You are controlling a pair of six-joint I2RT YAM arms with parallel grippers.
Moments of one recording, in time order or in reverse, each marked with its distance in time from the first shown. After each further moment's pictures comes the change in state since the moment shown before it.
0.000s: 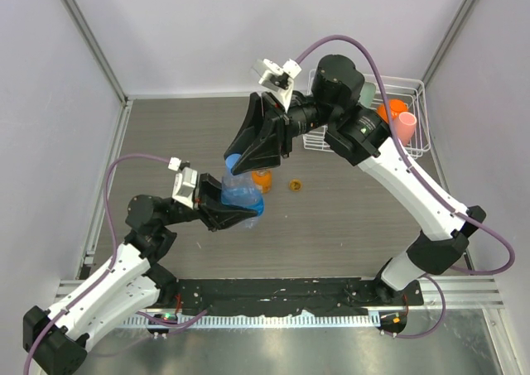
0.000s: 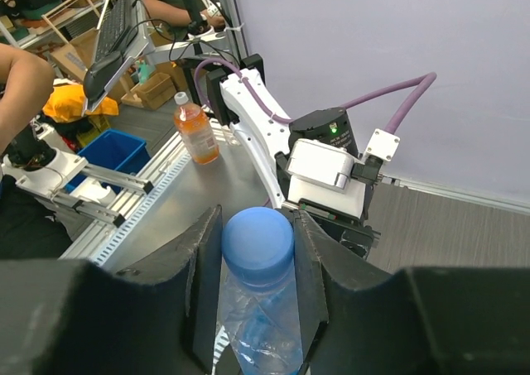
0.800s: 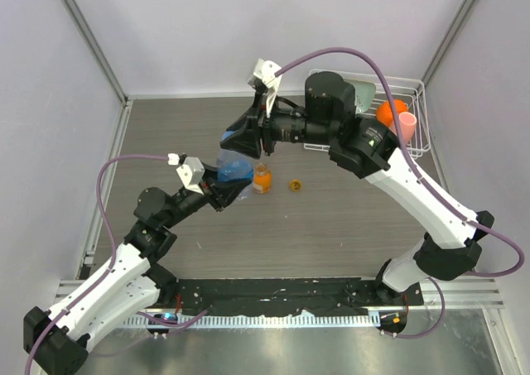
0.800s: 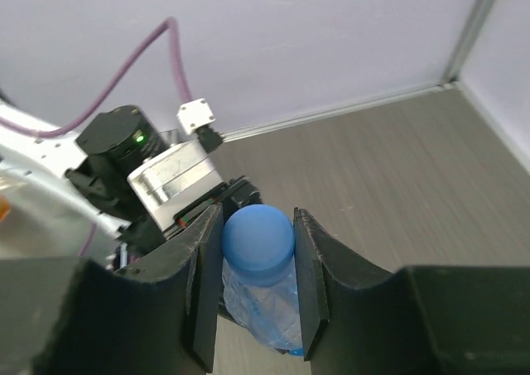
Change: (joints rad) left arm 0.013 0.000 0.000 -0.228 -0.414 0.279; right arm 0.083 -0.045 -0.001 -0.295 0.695 -0.235
